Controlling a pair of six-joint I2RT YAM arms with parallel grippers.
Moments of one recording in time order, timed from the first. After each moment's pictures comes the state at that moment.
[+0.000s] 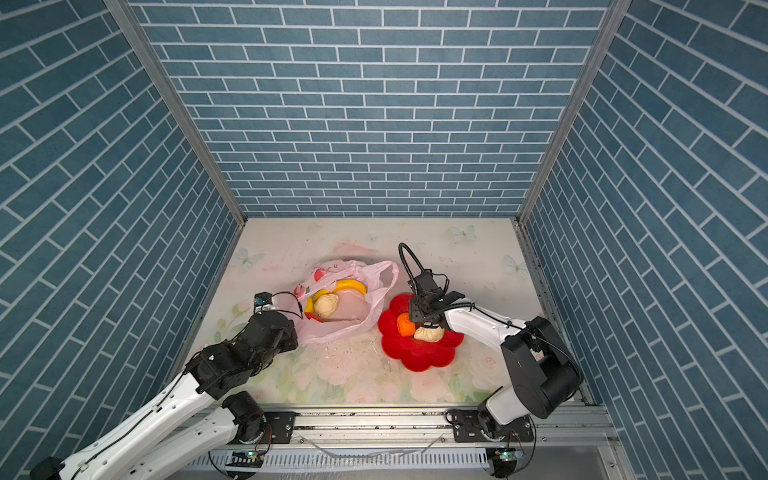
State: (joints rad) left arm -0.70 0.68 0.61 -0.77 -0.42 -0.77; right arm 0.65 1.50 0.84 -0.39 0.18 0.48
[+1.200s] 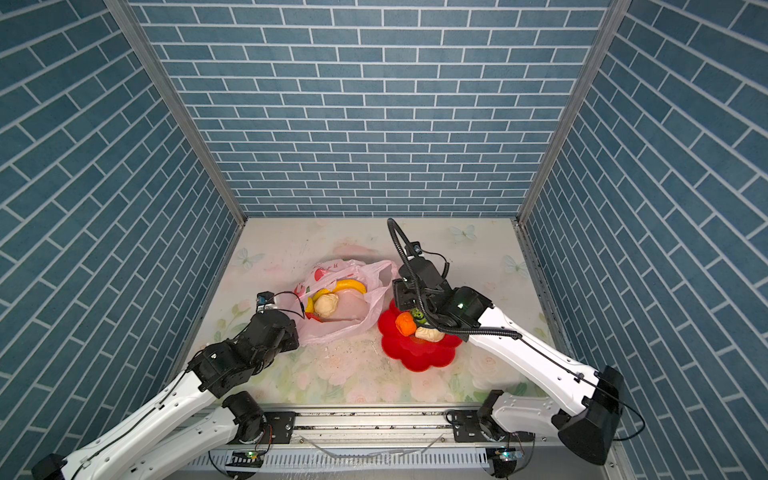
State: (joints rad) left arm -0.70 0.70 0.61 -0.76 -0.42 -0.75; right arm 0.97 1.24 1.22 -0.66 0.34 0.40
